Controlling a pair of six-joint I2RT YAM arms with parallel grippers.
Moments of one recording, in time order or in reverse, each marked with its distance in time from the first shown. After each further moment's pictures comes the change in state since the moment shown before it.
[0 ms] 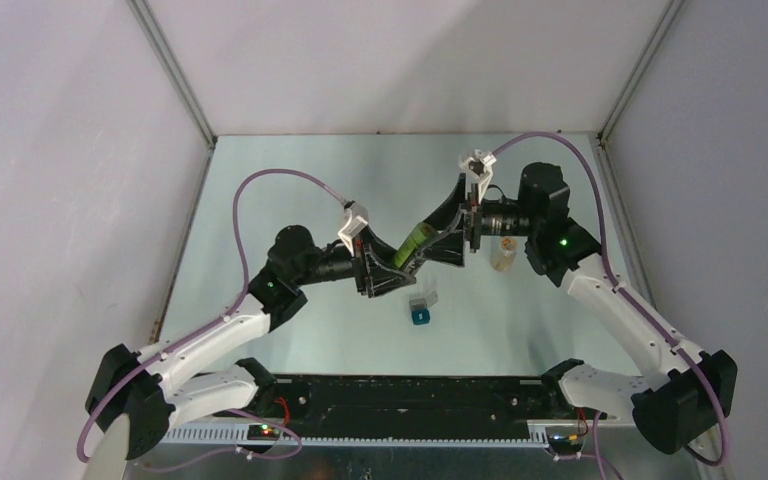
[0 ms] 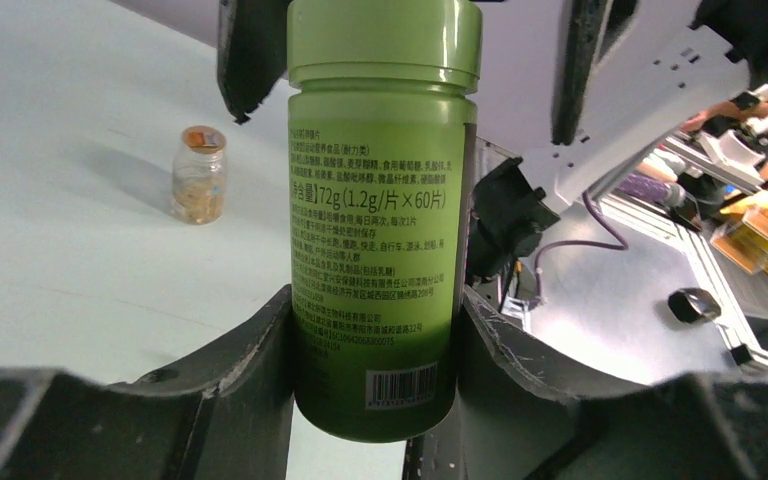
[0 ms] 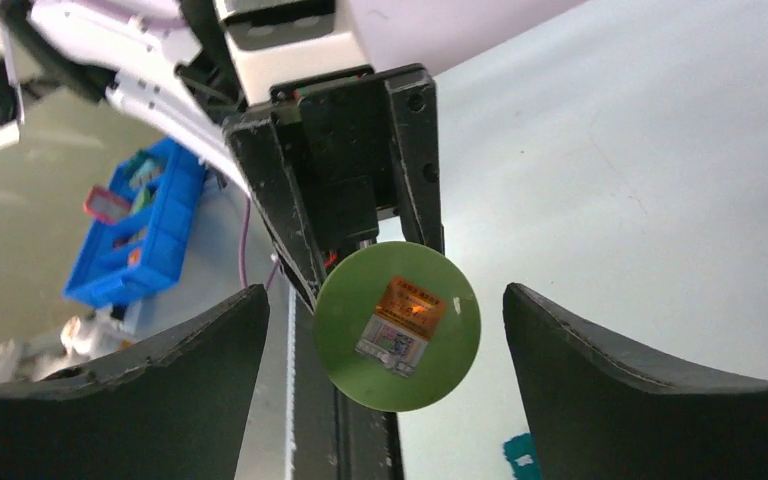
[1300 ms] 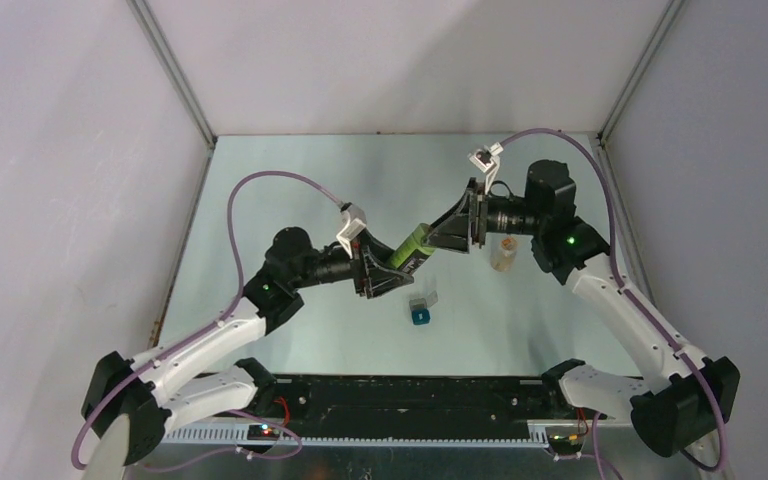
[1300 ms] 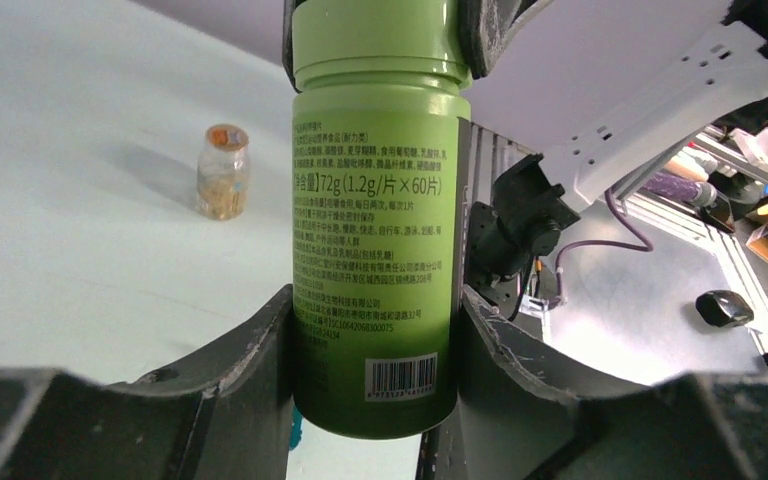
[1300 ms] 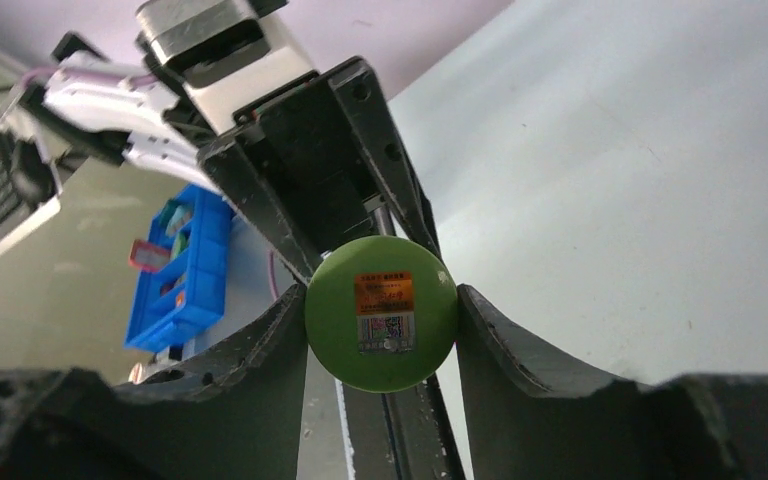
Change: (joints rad) left arm -0.002 -0.034 0.000 -0.090 -0.076 0.047; right arm -0.026 -0.016 0.016 -0.111 0.133 0.202
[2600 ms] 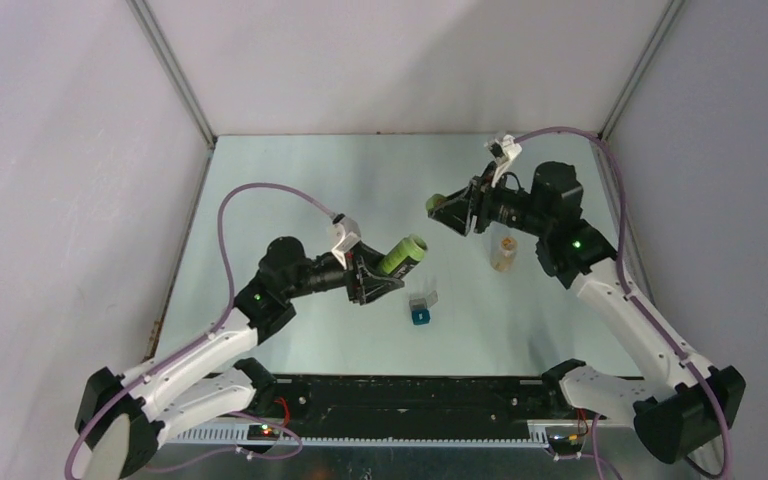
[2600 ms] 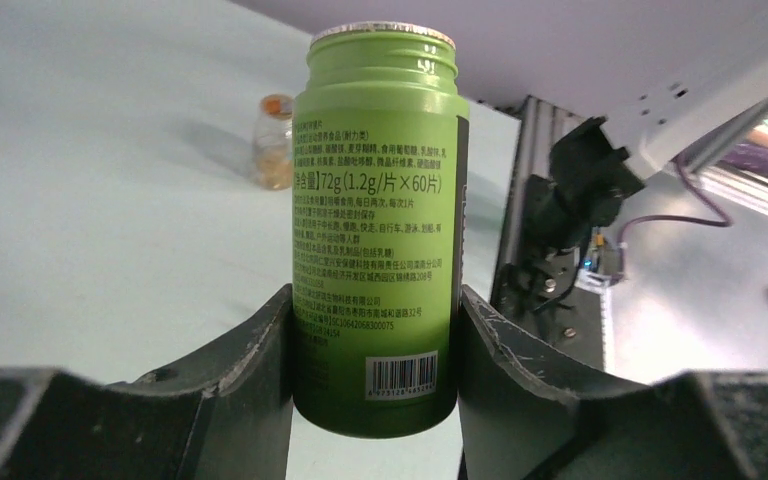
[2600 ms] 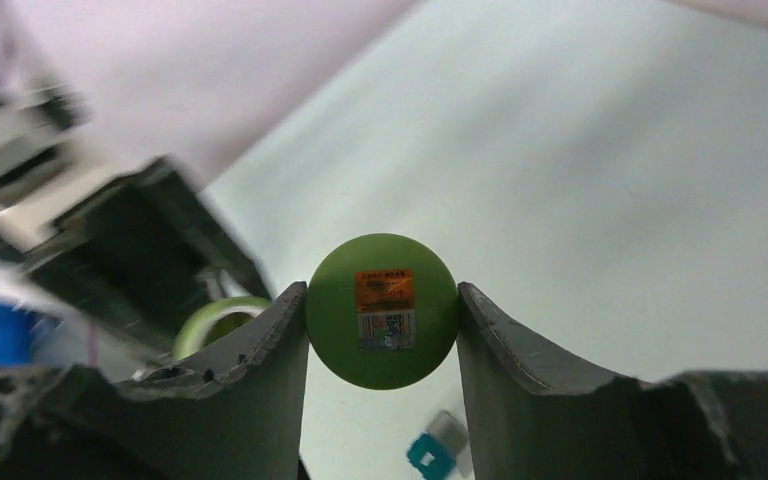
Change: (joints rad) left arm 0.003 -0.073 -0.037 -0.065 -0.016 0.124; right arm -0.008 -0.052 -0.001 0.055 0.235 -0.182
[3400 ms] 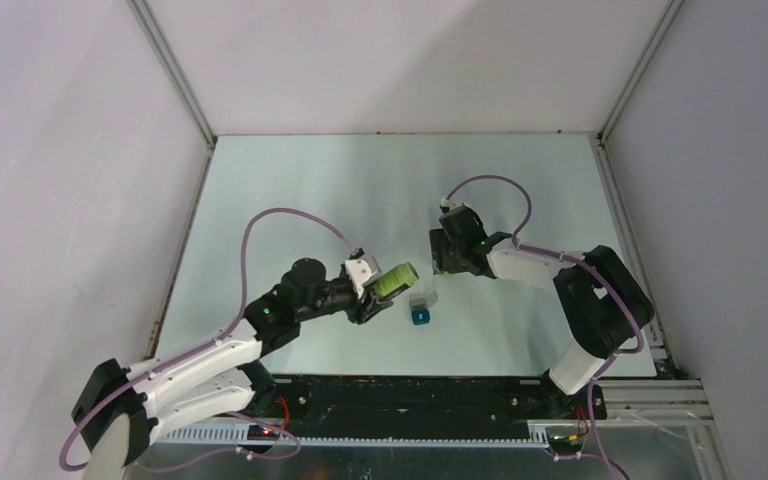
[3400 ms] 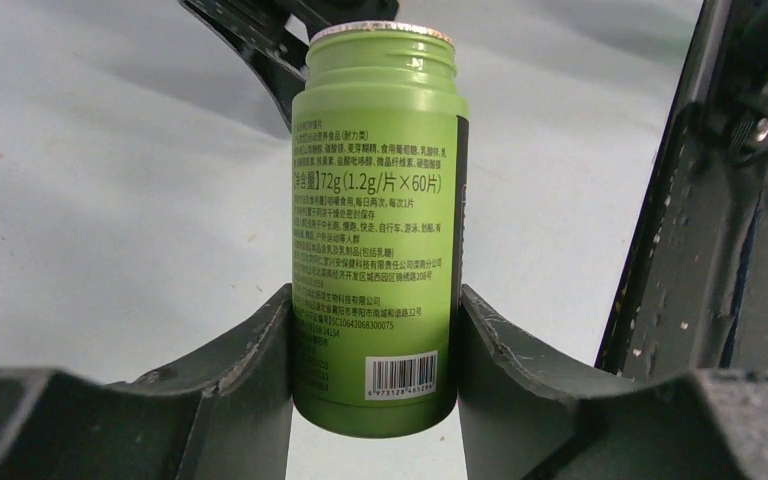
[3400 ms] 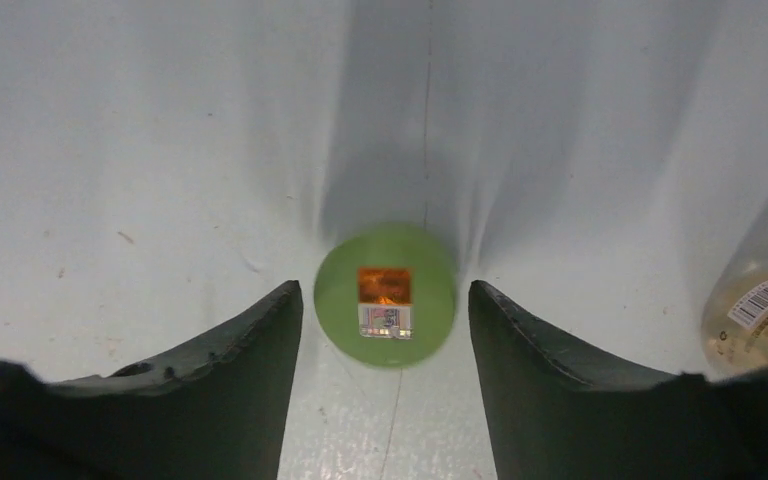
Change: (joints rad) left arm -0.106 -0.043 -0.146 -0.168 -0.323 0.326; right arm 0.168 0.578 -0.156 -0.094 0.809 0.104
